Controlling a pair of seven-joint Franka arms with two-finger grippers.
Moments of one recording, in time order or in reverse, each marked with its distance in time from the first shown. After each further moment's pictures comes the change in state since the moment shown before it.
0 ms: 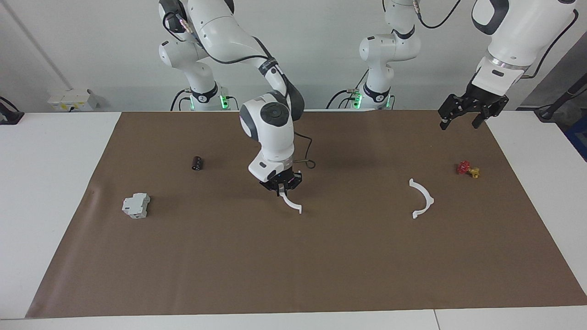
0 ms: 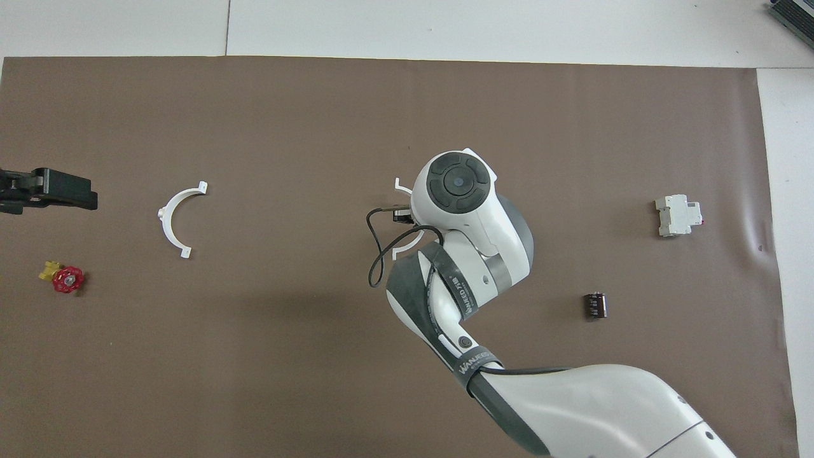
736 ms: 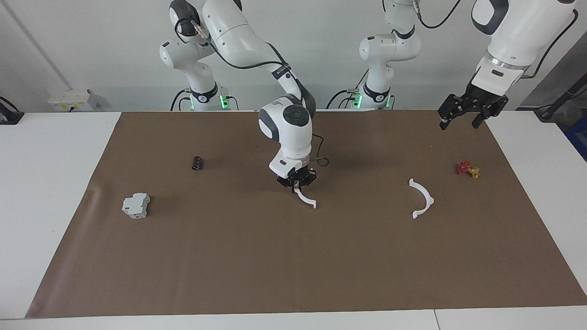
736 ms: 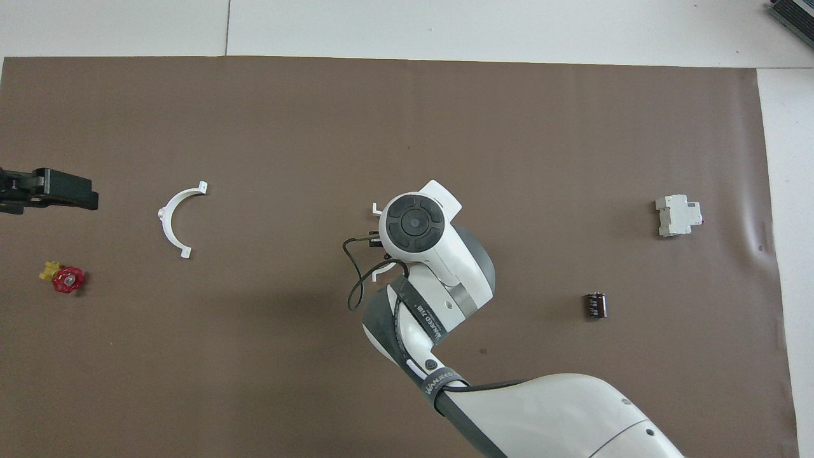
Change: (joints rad) left arm -0.001 0.000 -0.001 0.000 0.000 0.000 0.000; right arm 0.067 0.037 -0.001 -0.061 -0.016 0.089 0.035
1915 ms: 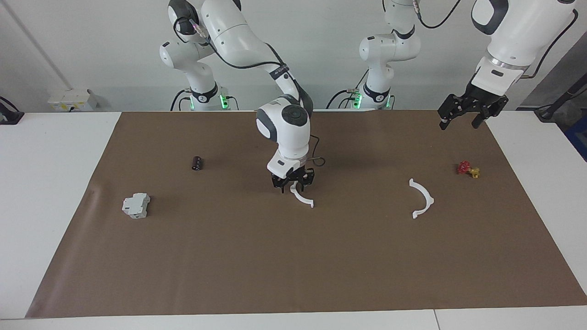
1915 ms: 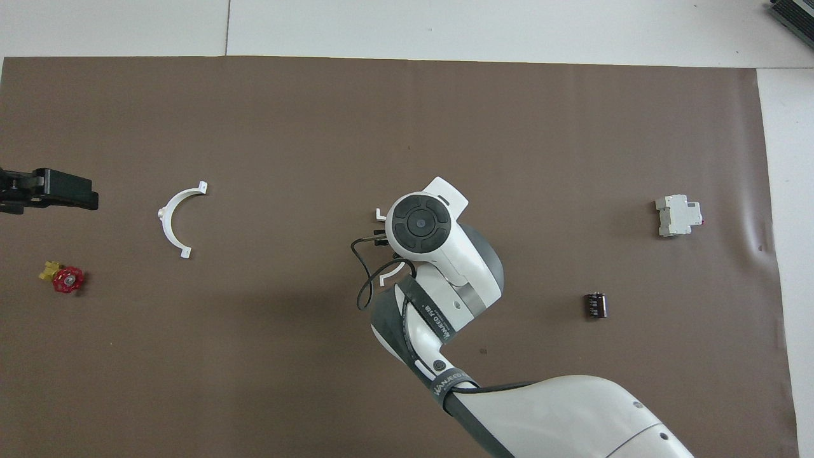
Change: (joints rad) left arm 0.000 0.000 0.000 0.000 0.000 0.000 0.000; right arm -0.019 -0.036 -0.012 -0.015 -0.038 -0.008 -0.035
